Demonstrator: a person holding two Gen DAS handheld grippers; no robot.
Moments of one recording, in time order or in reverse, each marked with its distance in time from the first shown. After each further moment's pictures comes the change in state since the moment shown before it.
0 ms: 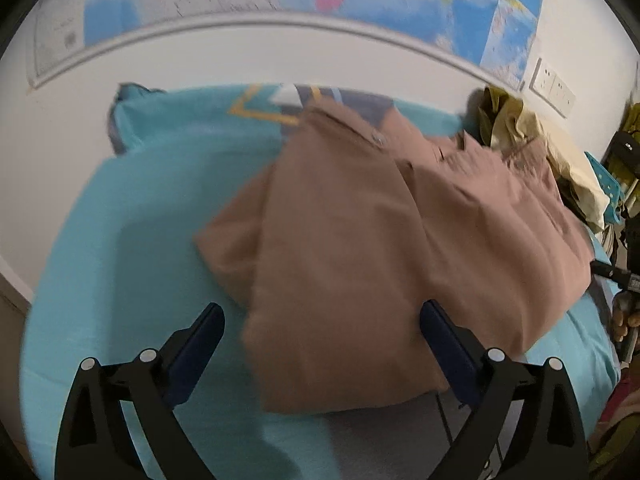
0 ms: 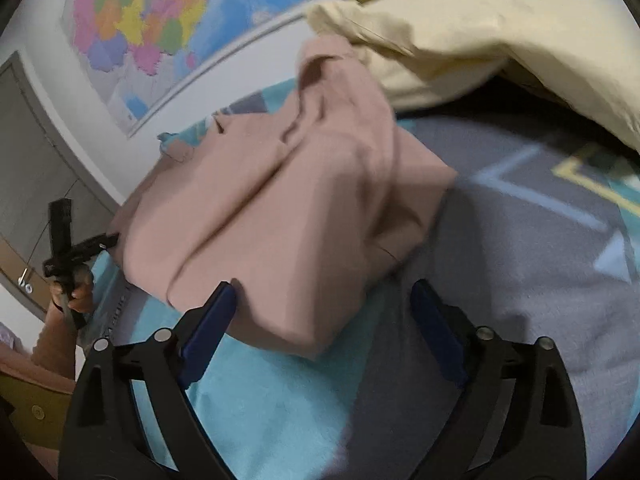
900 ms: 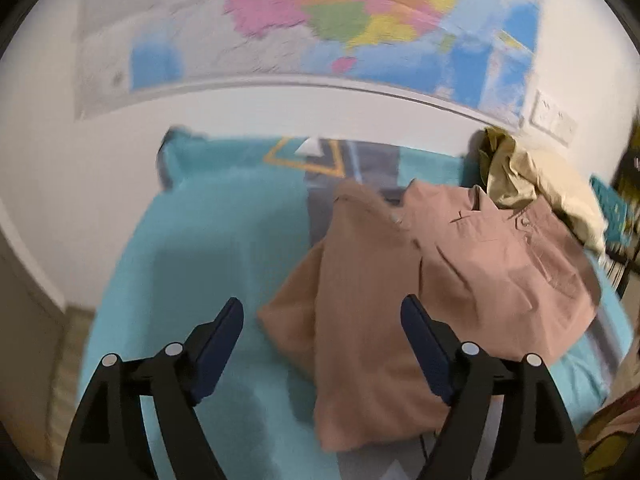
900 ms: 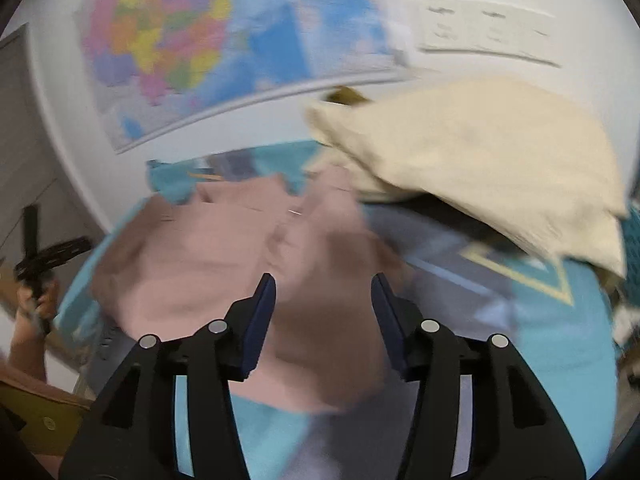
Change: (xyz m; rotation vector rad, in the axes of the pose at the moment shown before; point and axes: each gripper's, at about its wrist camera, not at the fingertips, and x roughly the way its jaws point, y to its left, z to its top) left arm -0.066 -0.027 0.012 0.009 -0.108 0.115; right arm -0.083 0.038 0.037 -0.112 -0.108 -0.158
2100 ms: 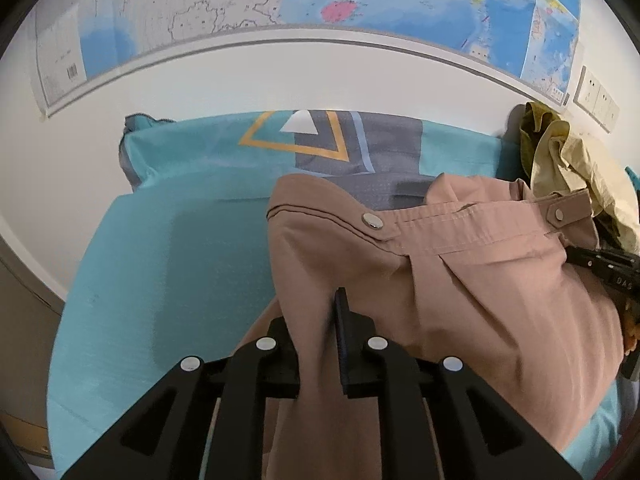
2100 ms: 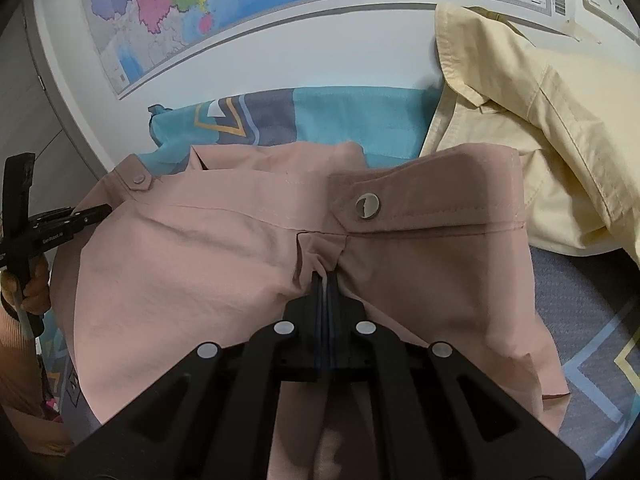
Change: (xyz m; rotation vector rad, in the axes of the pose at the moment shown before) left arm 0.092 -0.008 0.035 -0.016 0.112 0.068; right arm 0.171 0.047 0.041 -0.093 0.191 0.073
